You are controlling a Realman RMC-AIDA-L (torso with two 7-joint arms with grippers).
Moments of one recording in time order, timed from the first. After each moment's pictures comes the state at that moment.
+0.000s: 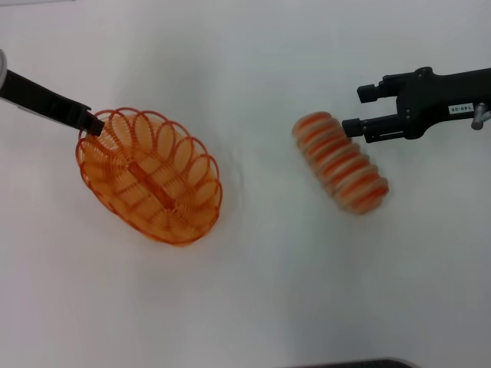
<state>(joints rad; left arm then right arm) -0.81 -2.09 0.79 0.97 2.76 1.53 -2.36 0.55 2.04 -0.69 -0.85 -2.22 -1.56 1.57</state>
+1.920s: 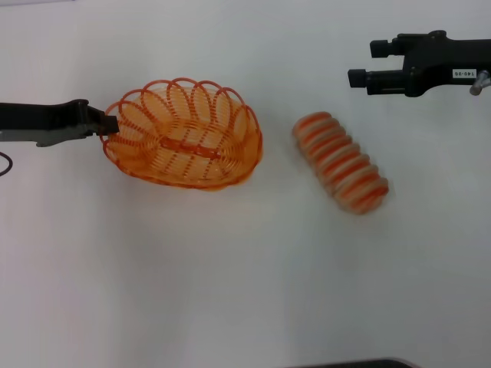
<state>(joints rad) -0.59 -2.17 0.62 0.99 2.46 1.46 -2.50 0.55 2.07 -0.59 -0.85 -2.17 -1.46 1.57</state>
